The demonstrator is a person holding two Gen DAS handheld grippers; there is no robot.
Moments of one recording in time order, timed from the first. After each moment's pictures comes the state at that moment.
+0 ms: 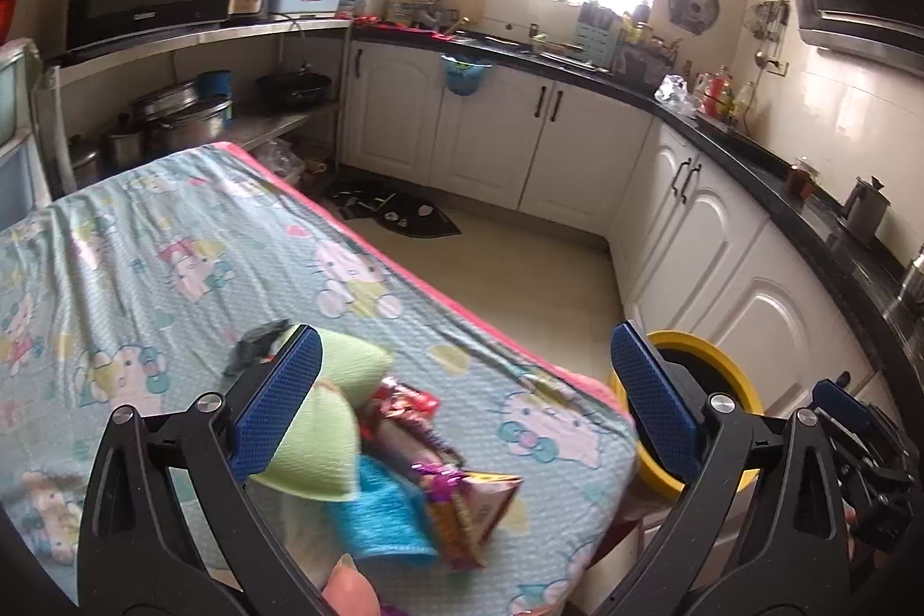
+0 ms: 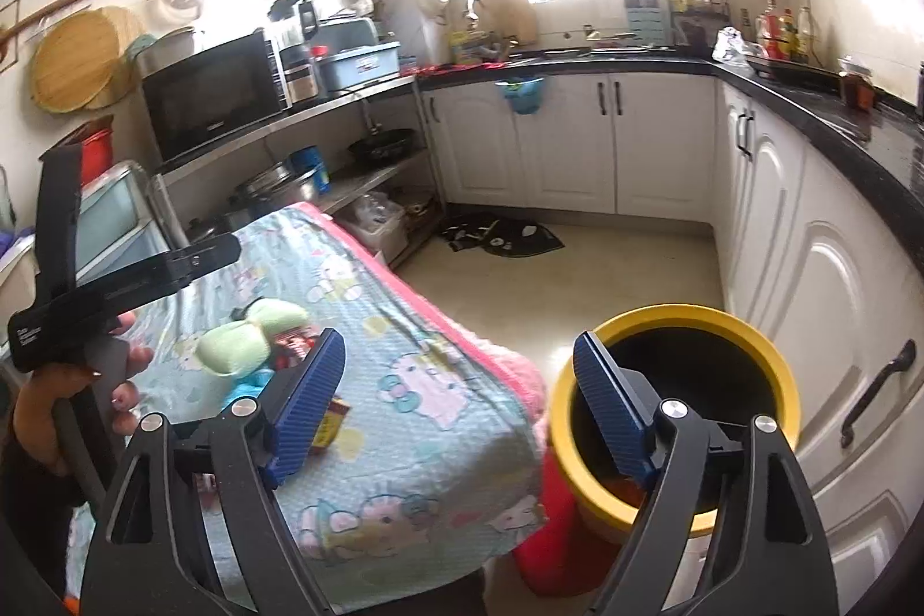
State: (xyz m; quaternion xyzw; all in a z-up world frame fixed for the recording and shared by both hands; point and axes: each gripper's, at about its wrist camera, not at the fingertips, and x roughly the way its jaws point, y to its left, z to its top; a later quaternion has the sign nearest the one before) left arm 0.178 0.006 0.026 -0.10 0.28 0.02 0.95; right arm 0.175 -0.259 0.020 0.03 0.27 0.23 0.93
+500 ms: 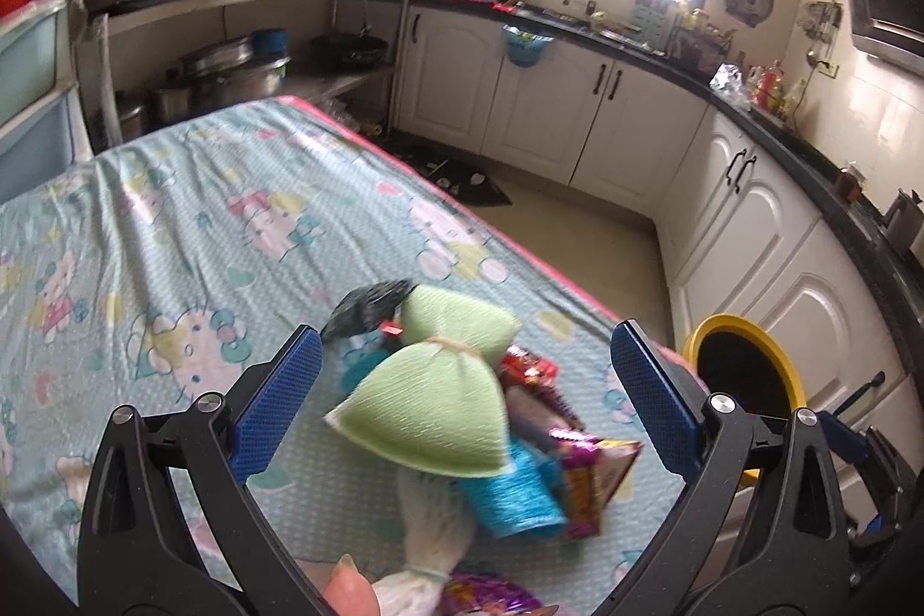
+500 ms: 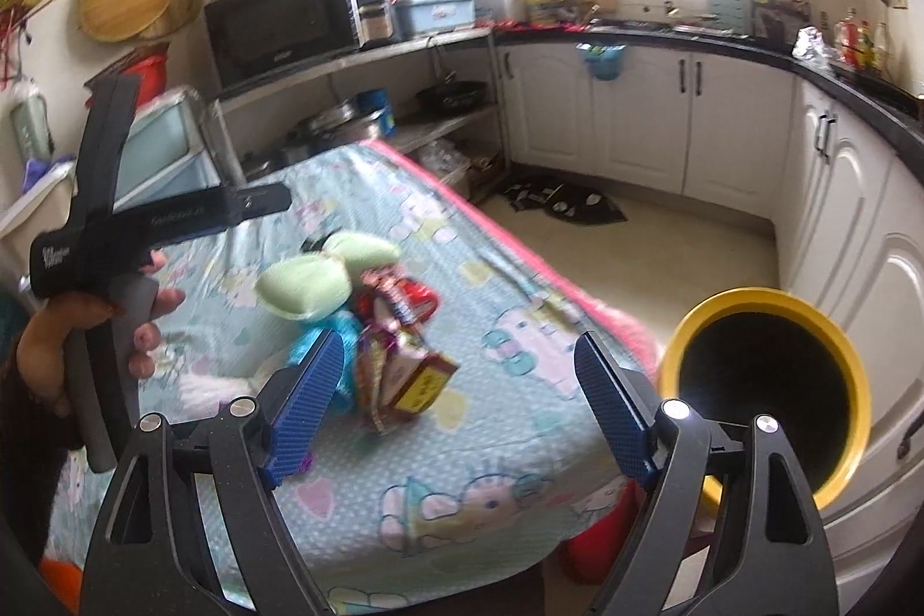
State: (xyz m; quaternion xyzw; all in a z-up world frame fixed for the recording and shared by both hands) left arm 0.168 0.074 0.002 -0.12 0.33 0.06 0.94; right arm 0.166 -0.182 -0.010 -0.03 0.31 0.30 0.90
